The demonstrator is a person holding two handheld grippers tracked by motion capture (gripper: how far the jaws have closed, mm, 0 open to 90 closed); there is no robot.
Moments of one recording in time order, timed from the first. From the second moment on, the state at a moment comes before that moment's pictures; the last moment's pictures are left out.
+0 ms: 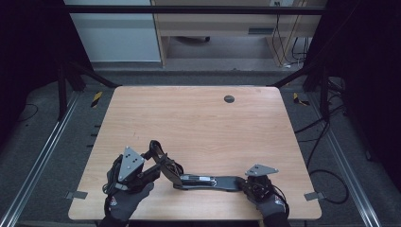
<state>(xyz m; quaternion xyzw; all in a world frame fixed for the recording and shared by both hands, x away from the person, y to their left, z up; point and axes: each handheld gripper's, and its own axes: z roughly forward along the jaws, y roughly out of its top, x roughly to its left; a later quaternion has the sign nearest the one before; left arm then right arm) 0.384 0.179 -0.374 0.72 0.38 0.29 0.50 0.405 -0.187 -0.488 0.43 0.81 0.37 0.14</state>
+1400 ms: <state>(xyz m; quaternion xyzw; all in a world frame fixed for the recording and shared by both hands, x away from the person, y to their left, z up) 0.383 0.138 -0.369 0.75 0.34 0.32 0.48 0.406 -0.187 -0.488 0.43 0.81 0.37 0.14</state>
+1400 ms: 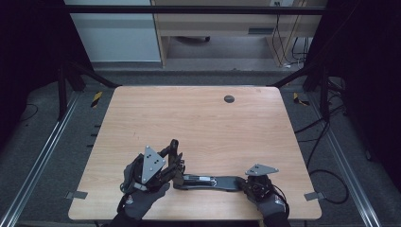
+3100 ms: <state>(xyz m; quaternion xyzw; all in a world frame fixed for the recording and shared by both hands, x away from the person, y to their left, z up) 0.380 0.097 -0.372 0.76 0.30 0.36 0.45 0.406 -0.187 -0.489 0.42 0.81 0.37 0.14</state>
